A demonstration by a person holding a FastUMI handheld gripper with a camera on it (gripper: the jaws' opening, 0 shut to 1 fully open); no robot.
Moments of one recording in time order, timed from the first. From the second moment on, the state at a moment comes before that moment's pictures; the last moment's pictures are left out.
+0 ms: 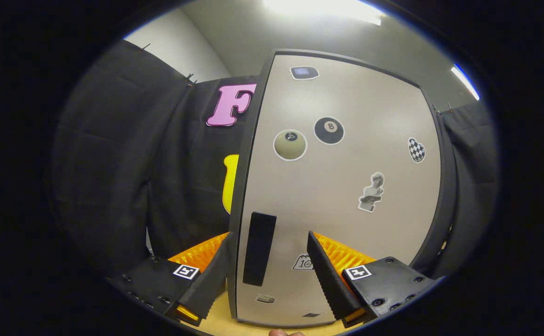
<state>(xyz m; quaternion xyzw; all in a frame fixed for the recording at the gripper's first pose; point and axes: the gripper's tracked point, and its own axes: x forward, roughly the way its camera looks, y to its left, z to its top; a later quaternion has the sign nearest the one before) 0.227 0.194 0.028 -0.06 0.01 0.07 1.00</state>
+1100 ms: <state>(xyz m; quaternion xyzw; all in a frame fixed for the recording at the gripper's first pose) 0.260 0.210 0.000 -0.03 0.03 0.07 1.00</state>
